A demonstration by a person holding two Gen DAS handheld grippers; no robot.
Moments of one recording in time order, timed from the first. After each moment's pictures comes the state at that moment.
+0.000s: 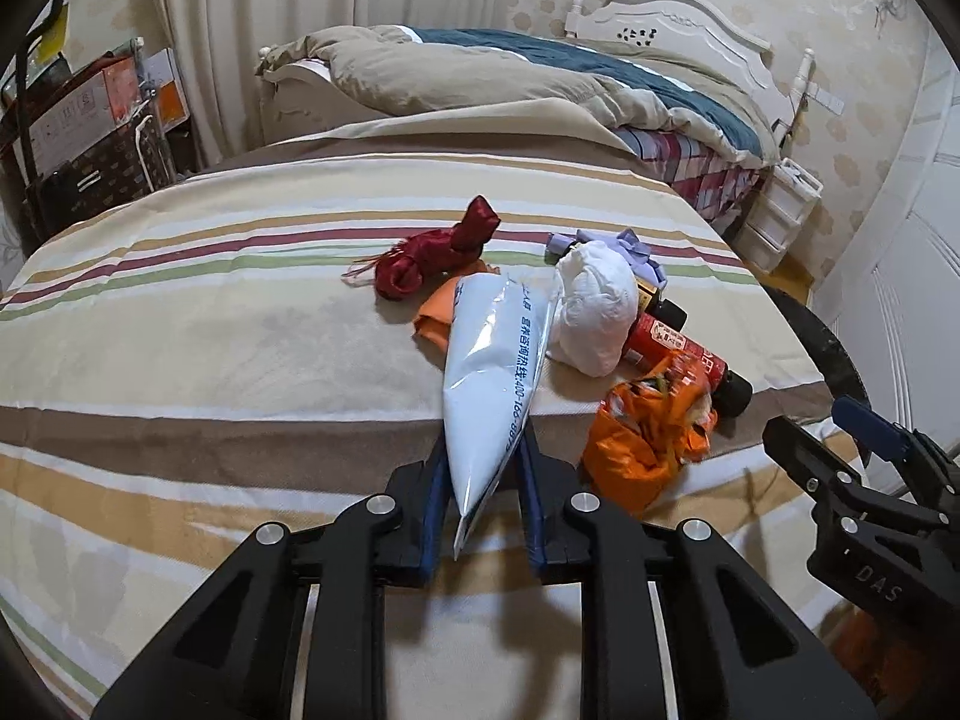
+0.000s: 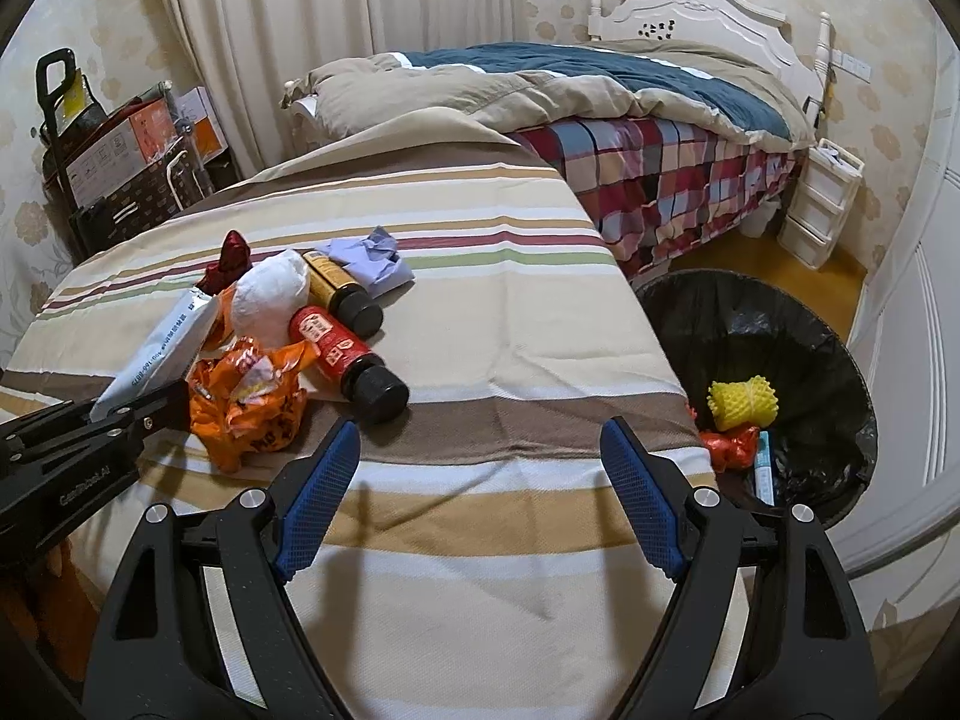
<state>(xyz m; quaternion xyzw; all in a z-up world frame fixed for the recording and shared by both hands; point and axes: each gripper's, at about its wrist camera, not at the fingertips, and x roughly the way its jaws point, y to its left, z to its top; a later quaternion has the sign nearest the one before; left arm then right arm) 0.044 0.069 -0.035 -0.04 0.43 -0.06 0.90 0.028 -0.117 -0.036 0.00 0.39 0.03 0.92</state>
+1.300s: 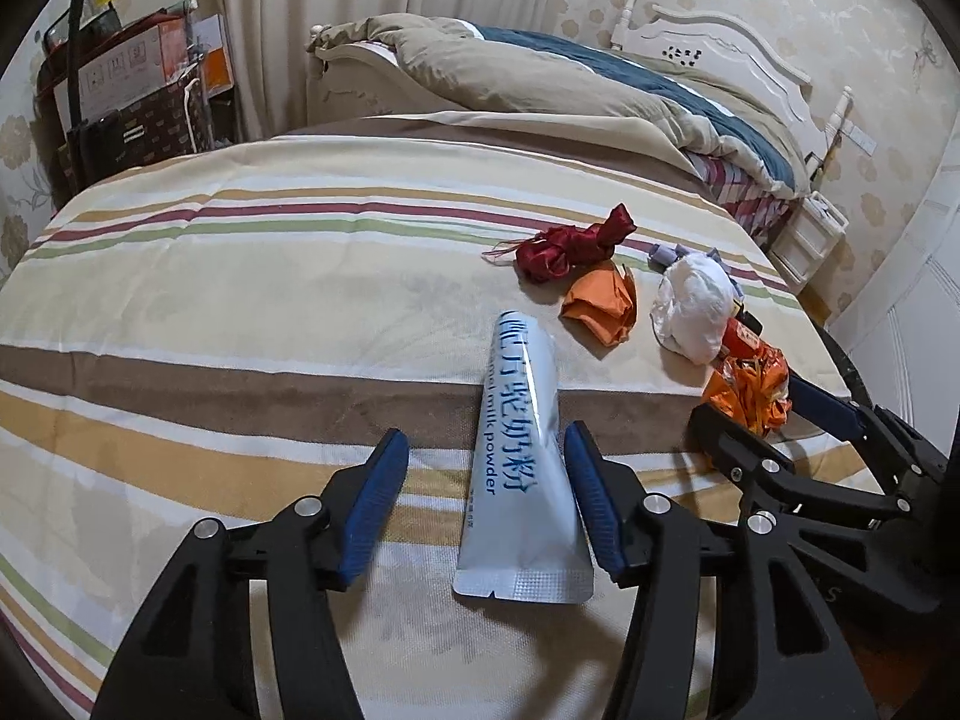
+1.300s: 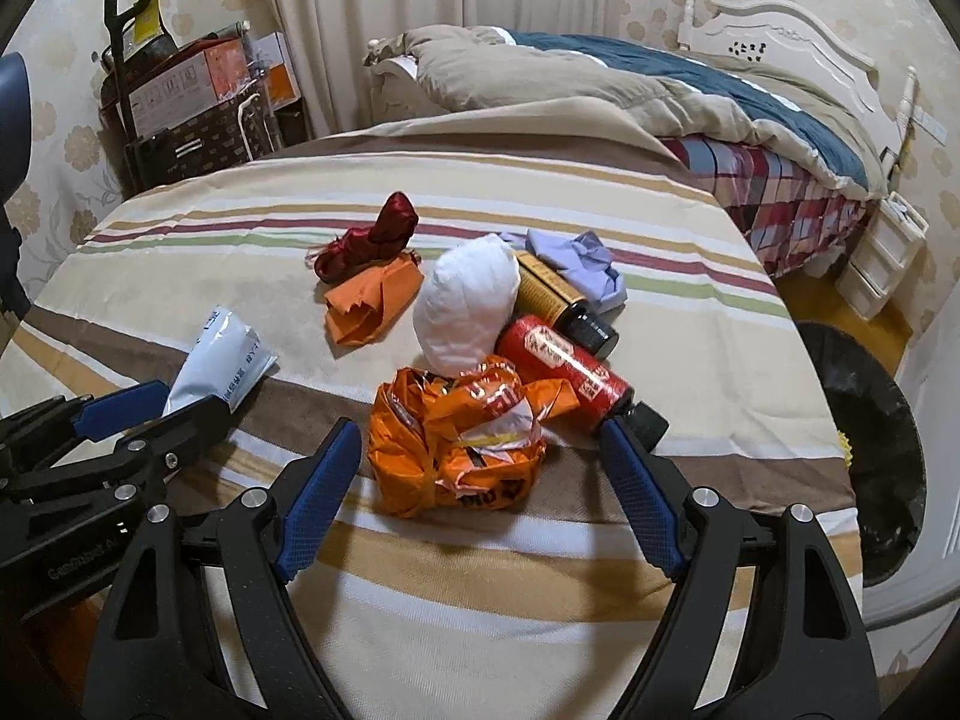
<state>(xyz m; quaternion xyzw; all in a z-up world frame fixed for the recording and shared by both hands) 0.035 0.130 -0.038 -0.08 0.43 -0.04 0.90 0.047 -0.023 -0.043 -0.06 0.41 0.10 0.91</state>
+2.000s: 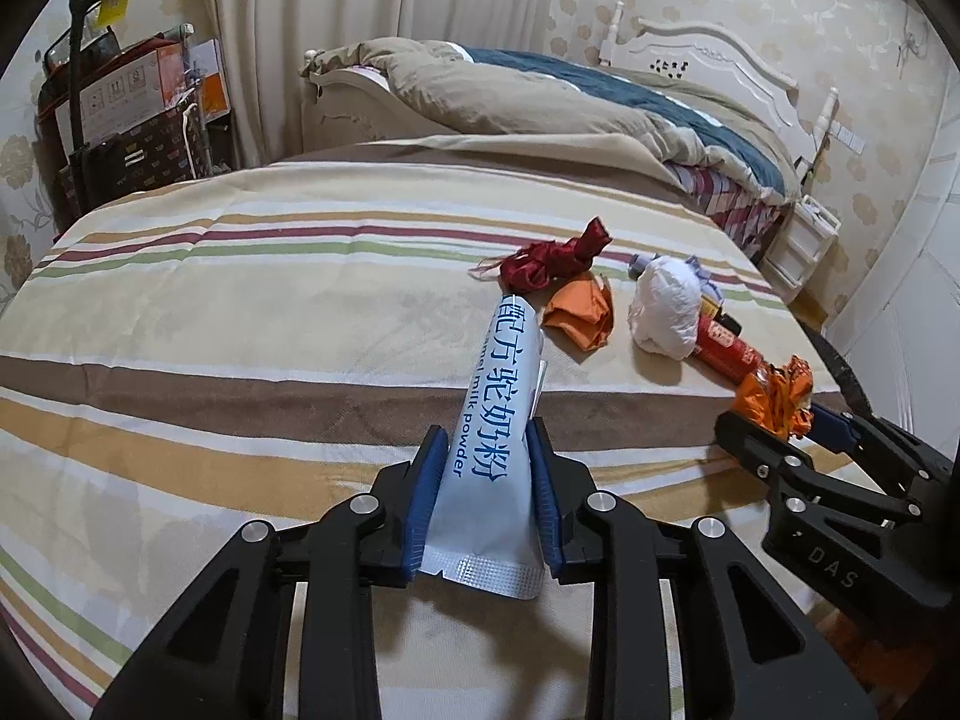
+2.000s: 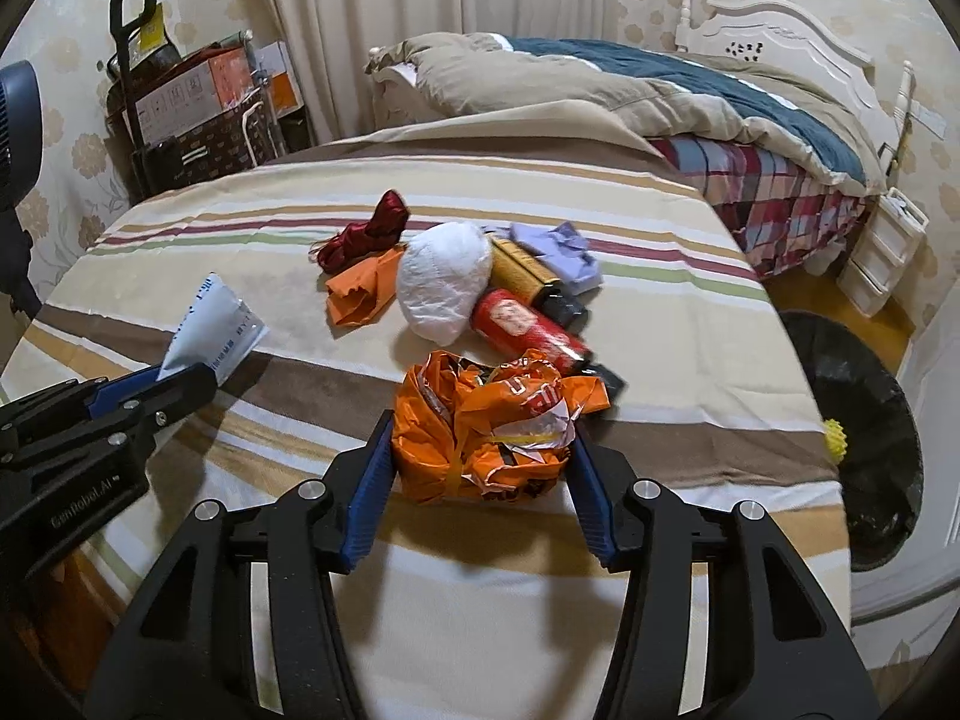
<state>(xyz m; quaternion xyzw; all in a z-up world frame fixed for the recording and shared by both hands) 0.021 0.124 -0.028 -0.07 0.41 -0.04 0.91 0.028 -0.041 -0.036 -0.04 0.40 0.10 0.91</state>
